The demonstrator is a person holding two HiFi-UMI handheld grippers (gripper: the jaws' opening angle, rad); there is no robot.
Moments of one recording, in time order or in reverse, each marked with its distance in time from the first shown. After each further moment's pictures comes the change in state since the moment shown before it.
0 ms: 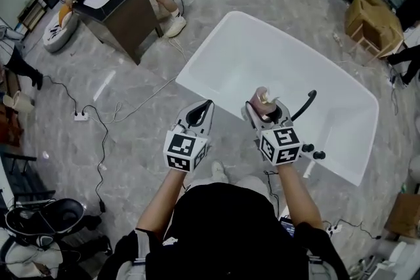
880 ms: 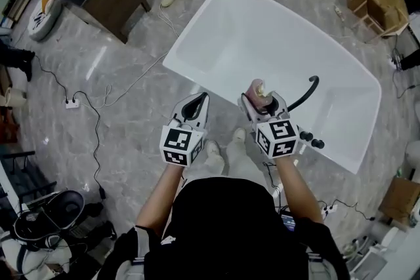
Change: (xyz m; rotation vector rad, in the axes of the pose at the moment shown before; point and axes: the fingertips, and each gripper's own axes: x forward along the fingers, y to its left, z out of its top) left arm 0.073 0.021 -0.063 -0.094 0.117 -0.007; right arm 0.054 -0.048 -0.060 0.046 0.138 -0.012
